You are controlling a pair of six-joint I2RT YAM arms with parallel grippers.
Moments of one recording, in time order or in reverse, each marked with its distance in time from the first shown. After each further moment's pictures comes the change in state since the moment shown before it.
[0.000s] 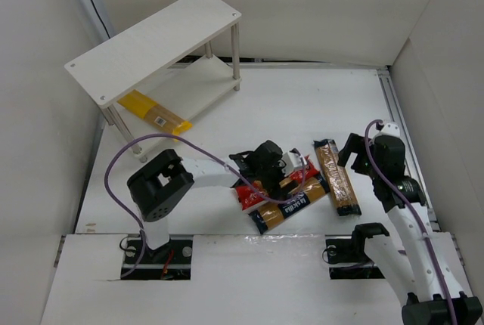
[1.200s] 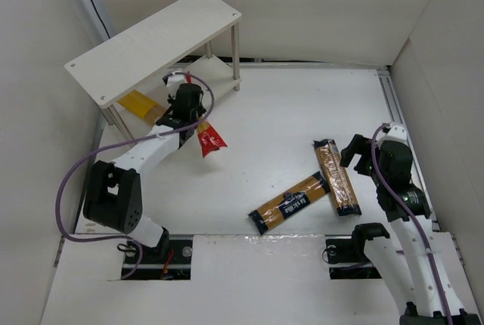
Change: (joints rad) left arm 0.586 -0.276 0.061 -0.047 -0.682 -0.694; right arm 0.000 -0.100 0.000 0.000 -0.001 0.000
